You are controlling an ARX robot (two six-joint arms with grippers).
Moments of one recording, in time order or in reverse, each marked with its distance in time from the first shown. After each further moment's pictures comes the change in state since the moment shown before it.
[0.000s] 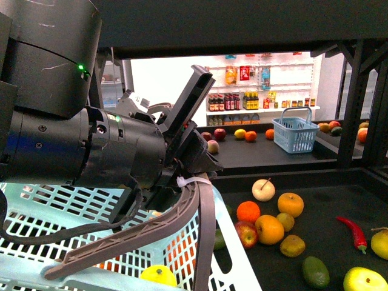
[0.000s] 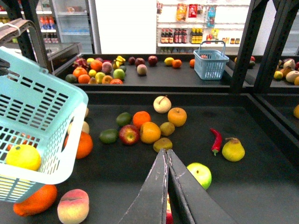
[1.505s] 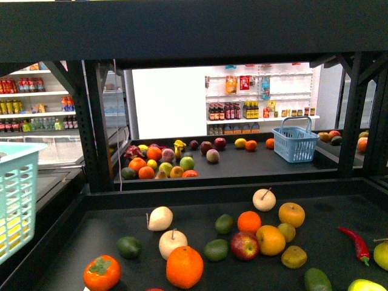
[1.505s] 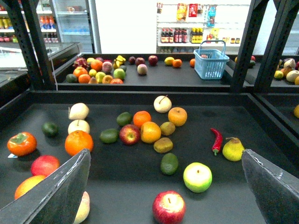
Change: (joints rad) left arm 0.665 -0.008 -0.146 0.806 -0.438 -0.632; right arm 0.000 0.000 0.000 0.000 -0.001 0.002
